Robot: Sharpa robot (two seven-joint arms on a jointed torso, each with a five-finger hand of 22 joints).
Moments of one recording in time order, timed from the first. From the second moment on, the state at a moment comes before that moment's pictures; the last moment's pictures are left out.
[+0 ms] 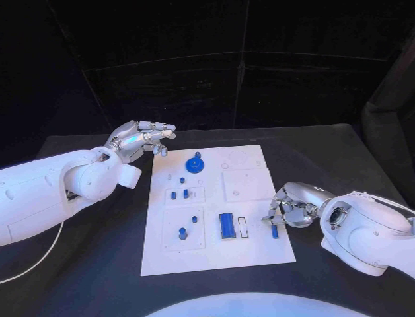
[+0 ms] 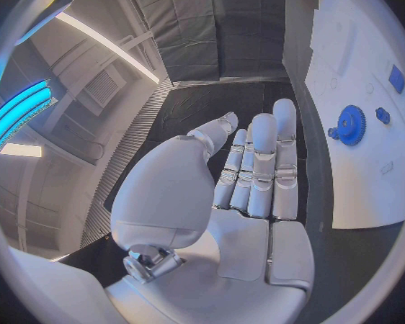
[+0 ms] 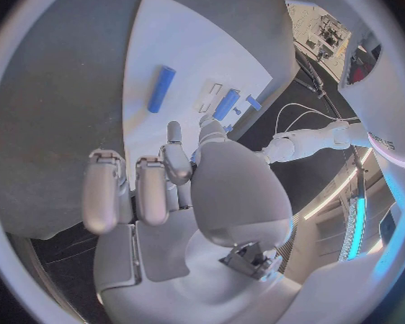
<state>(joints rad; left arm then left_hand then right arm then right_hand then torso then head) 1.22 -0.80 -0.11 1.34 -0.01 -0.05 0.35 1.30 -0.07 0.40 -0.08 0.11 0.93 0.20 0.21 0.07 0.95 0.13 0.46 0.09 1.19 0.03 1.04 0.48 0.17 1.11 0.13 0.73 0.68 1.03 -1.19 -0.10 1.99 -1.42 -0.33 -0.52 1.27 -0.04 -0.17 0.26 0.33 1.02 0.08 0.36 0.28 1.36 0.00 1.18 1.21 1.46 -0.08 1.42 1.31 0.06 1.45 0.04 1.44 1.31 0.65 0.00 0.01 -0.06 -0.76</state>
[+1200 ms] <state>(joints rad) 1.21 -0.79 -0.13 1.33 -0.01 -0.05 0.35 1.30 -0.07 0.40 -0.08 0.11 0.93 0.20 0.22 0.07 0.95 0.13 0.46 0.09 1.19 0.03 1.04 0.48 0.17 1.11 0.13 0.73 0.68 1.03 -1.12 -0.10 1.92 -1.51 -0.20 -0.58 1.27 -0.05 -0.20 0.28 0.30 1.02 0.08 0.35 0.28 1.35 0.00 1.17 1.21 1.46 -0.08 1.41 1.31 0.06 1.45 0.04 1.44 1.30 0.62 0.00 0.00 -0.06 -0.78</state>
